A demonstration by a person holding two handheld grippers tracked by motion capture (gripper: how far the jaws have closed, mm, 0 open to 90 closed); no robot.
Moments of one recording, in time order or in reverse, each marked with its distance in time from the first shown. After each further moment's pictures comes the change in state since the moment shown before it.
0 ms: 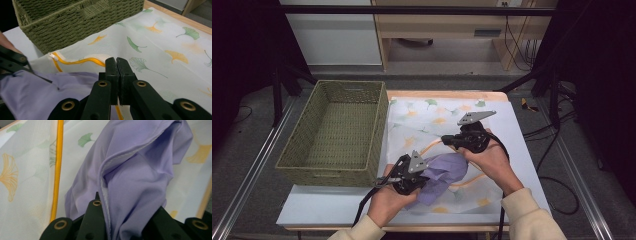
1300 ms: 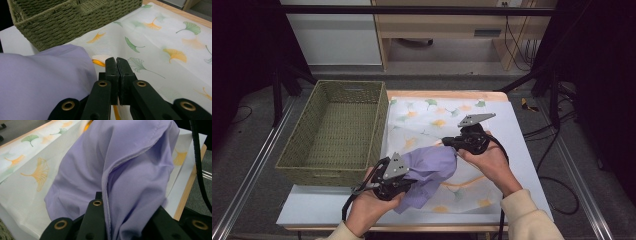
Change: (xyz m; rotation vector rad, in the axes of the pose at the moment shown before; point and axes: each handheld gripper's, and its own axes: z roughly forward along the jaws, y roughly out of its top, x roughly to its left) left arm 0.007 -0.015 -0.052 -0.105 -0.030 -0.005; right arm -0.004 -0.008 0.006 0.006 -0.004 0.017
